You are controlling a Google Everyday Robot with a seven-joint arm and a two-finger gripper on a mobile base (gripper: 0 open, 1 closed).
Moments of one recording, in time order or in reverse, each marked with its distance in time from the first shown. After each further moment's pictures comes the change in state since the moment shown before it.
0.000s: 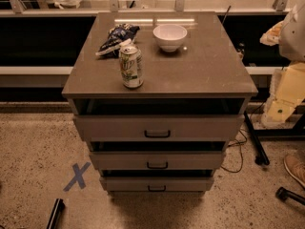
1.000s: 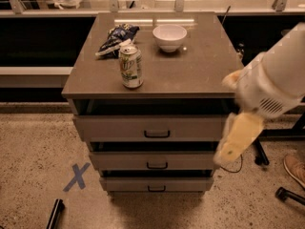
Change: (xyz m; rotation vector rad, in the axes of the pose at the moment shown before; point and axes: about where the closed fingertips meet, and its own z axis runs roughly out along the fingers) arm -0.045 0.059 0.076 -0.093 -0.163 0.028
